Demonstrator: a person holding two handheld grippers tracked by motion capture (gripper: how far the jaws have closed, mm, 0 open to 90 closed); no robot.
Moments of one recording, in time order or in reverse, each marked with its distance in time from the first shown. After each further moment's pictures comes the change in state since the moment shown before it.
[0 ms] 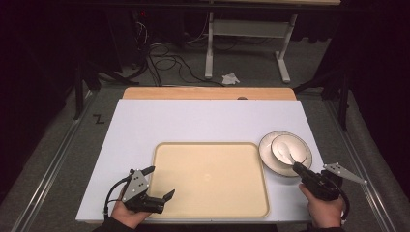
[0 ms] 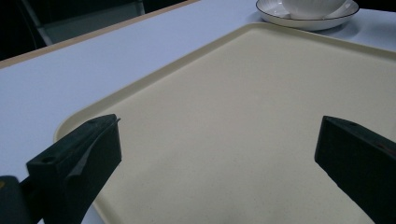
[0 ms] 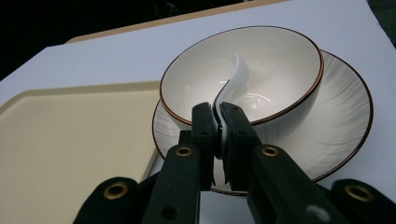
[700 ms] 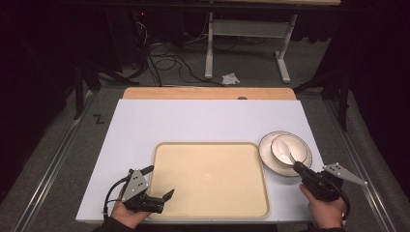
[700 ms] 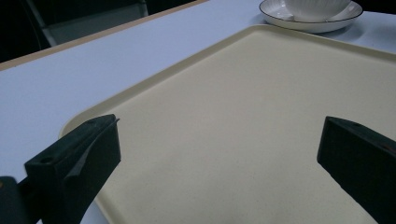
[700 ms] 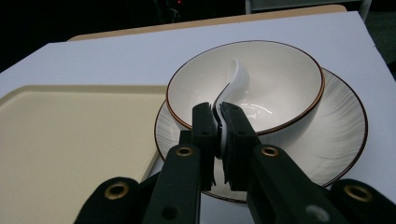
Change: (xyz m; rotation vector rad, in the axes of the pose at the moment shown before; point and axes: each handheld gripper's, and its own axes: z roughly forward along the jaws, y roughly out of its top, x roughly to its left) left arm 0.001 0.000 0.000 -0.005 0.009 -0.006; right arm 0.004 0.002 -0.004 -0.030 -0.003 -0.068
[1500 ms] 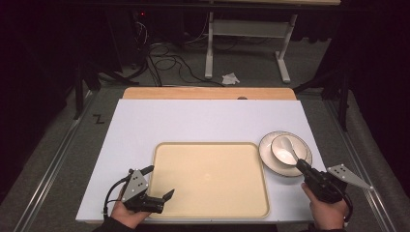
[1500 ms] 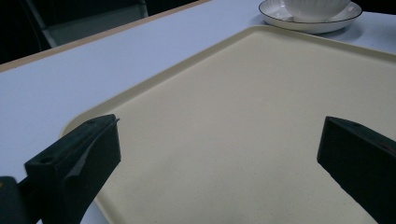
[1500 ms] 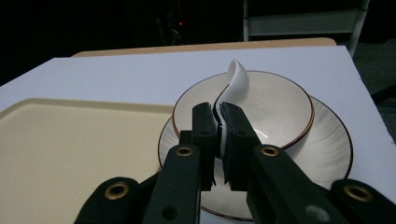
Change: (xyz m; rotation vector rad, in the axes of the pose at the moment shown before) left arm 0.000 0.000 0.000 -0.004 0.001 0.002; right arm 0.005 0.005 -0.011 -0.091 -0.005 -0.051
